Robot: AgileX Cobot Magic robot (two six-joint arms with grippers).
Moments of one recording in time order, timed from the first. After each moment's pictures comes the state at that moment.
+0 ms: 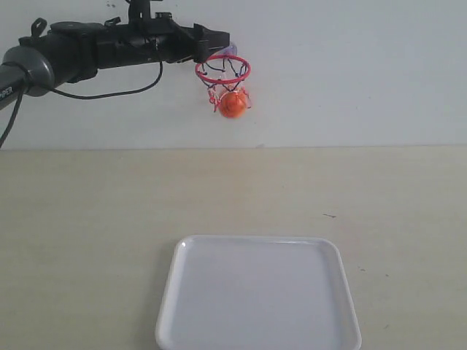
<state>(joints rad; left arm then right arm) -0.21 2.49 -2.39 -1.46 0.67 1.40 0.23 0.00 0.00 -0.05 0.35 0.20</state>
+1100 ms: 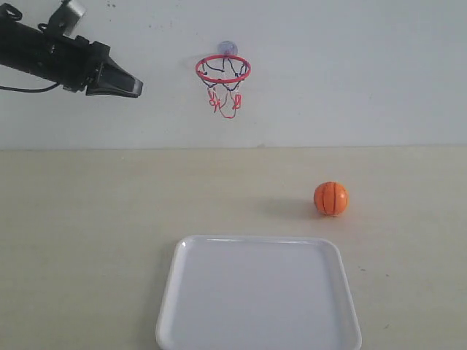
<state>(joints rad) 0.03 2.18 -2.00 -1.05 1.21 0.85 0.23 0.00 0.00 -0.05 0.35 0.20</state>
